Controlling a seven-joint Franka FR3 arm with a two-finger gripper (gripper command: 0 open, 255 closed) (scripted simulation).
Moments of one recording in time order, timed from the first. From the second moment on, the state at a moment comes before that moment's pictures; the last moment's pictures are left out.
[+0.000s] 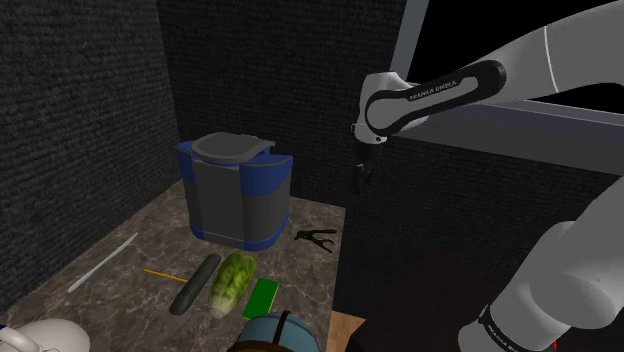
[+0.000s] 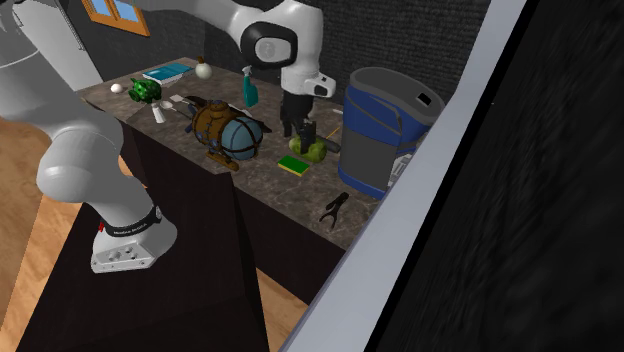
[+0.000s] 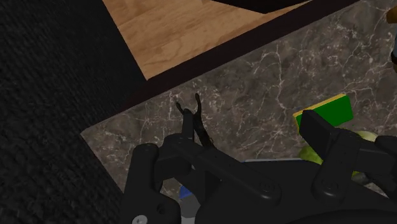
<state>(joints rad) 0.03 -0.13 0.00 -2.29 0.01 2.06 -0.22</state>
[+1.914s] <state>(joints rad) 0.05 0.91 0.03 -1.55 -0.06 2.23 -0.47</state>
